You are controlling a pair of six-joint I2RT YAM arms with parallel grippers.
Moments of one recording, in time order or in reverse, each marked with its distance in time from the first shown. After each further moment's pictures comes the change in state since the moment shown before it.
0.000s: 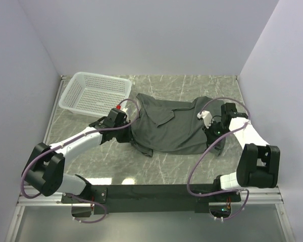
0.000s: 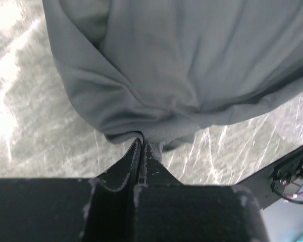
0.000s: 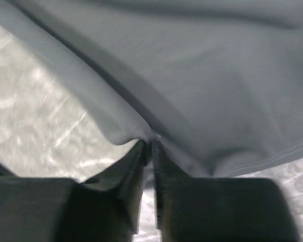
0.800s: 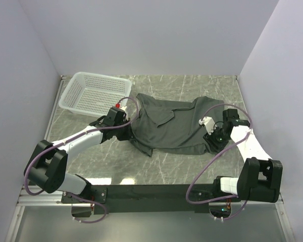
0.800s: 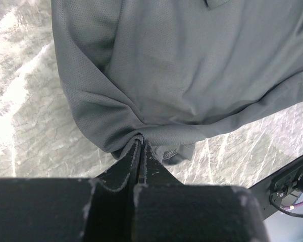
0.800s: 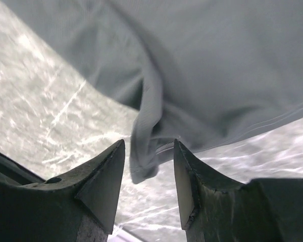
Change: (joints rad) left arm 0.031 0.041 -0.004 0.081 0.005 0.000; right arm -0.010 -0.130 -0.066 -0.008 0.106 0.059
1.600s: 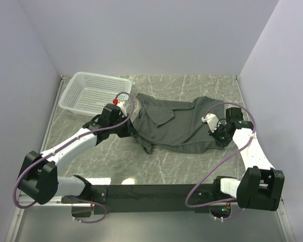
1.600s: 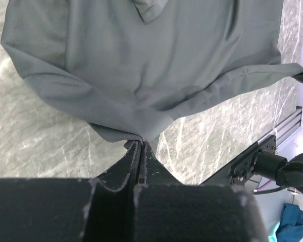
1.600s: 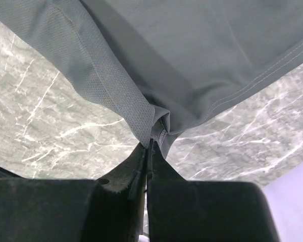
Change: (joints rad) left arm 0.000 -0.123 0.018 0.006 0.083 -0.046; right arm -0.010 -0.081 -0.001 0.010 0.093 0.009
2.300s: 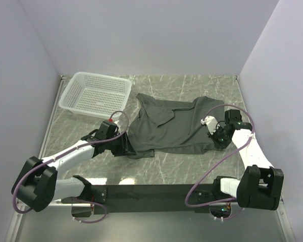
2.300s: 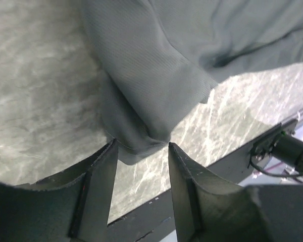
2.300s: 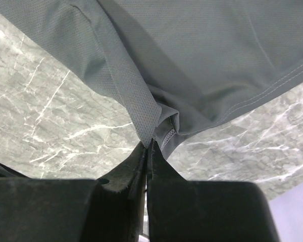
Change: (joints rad) left arm 0.013 -0.082 -0.268 -0.012 0.051 -0.114; right arm -0.002 0.006 -0.031 0.009 -0.025 0.004
